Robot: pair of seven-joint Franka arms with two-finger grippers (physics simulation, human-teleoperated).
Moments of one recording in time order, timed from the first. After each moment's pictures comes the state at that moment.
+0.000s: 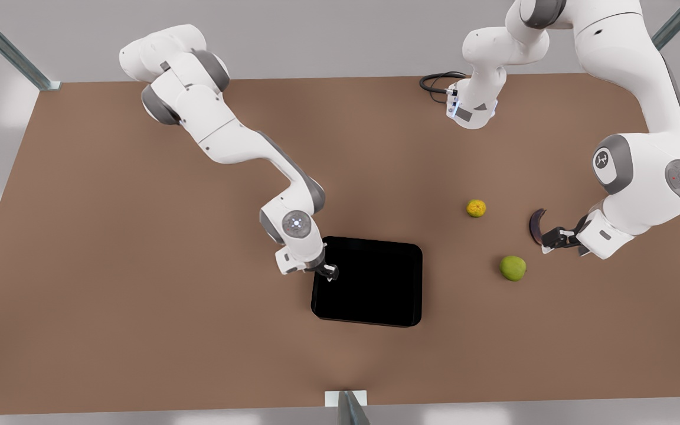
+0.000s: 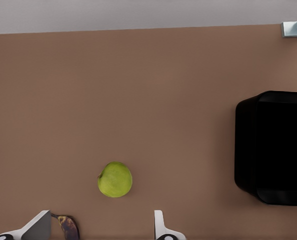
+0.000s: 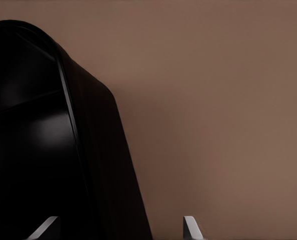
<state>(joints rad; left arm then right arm) 0.02 0.28 0.01 -1.56 -0.08 1.89 0.13 0.49 0.91 0.18 -1.31 -0.20 2.36 1.12</state>
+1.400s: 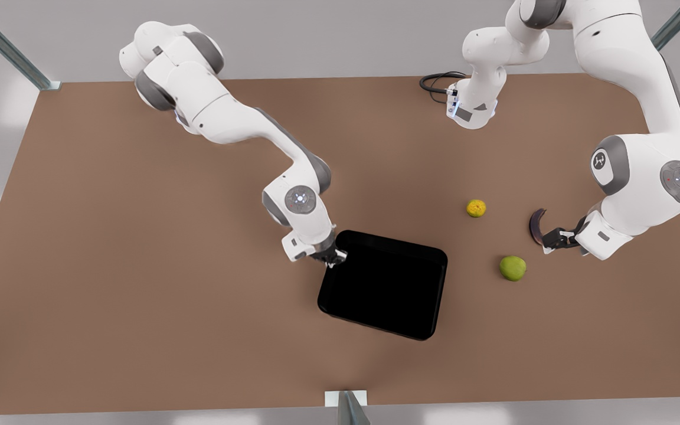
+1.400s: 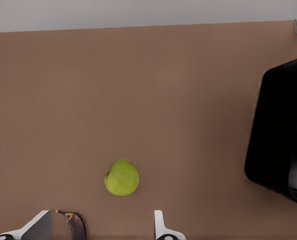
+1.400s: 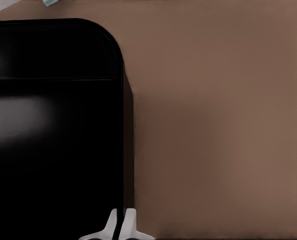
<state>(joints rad) 0.02 0.28 0.01 -1.56 -0.04 1.89 0.10 0.49 0.77 0.24 -1.31 -0.19 2.30 1.08</state>
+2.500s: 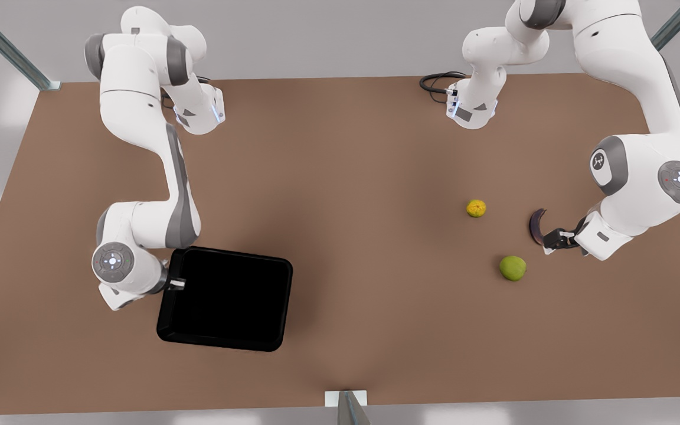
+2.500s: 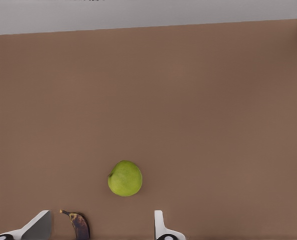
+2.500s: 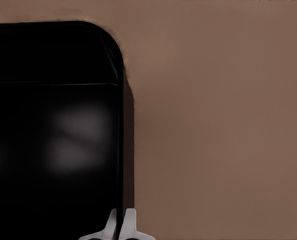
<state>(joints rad) 0.01 0.29 0.01 -1.55 0.00 1.89 0.09 0.42 0.65 -0.39 -1.31 0.10 1.82 0.17</state>
